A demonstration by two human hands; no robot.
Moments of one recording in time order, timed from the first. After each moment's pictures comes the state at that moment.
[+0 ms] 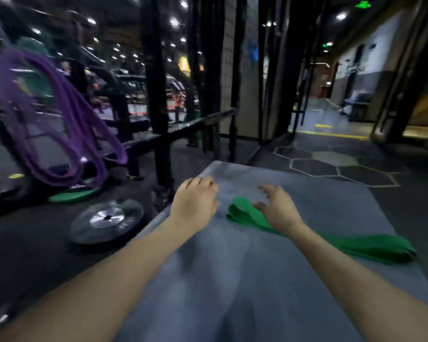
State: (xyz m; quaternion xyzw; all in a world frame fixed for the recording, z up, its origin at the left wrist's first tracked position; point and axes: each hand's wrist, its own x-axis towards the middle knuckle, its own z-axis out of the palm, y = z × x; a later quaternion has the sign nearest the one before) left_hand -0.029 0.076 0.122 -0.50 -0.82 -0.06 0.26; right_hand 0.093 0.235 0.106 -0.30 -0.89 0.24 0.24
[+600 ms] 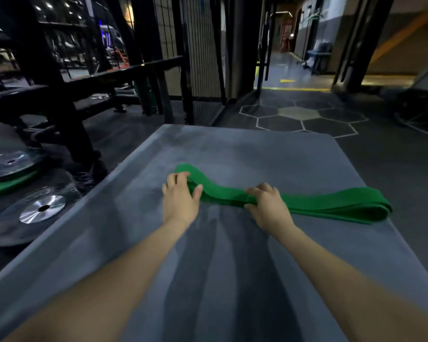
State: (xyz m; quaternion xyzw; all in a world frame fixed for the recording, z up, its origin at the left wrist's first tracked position) left_hand -0.028 0.232 -0.018 -0.35 -0.86 -0.36 0.06; right_hand 0.127 0.347 -0.022 -0.36 -0.91 0.14 0.15
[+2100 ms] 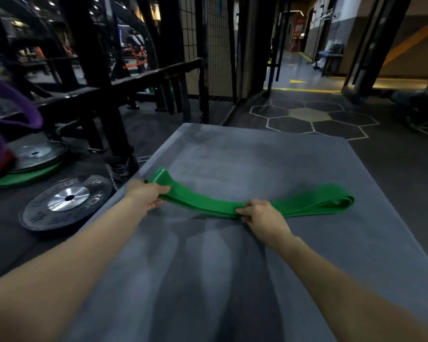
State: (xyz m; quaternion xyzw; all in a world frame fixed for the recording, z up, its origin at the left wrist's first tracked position) left_hand -0.108 0.120 0.031 -0.05 -0.75 -0.61 -0.25; right_hand 0.106 0.270 -0.019 -0.28 -0.95 0.12 0.06
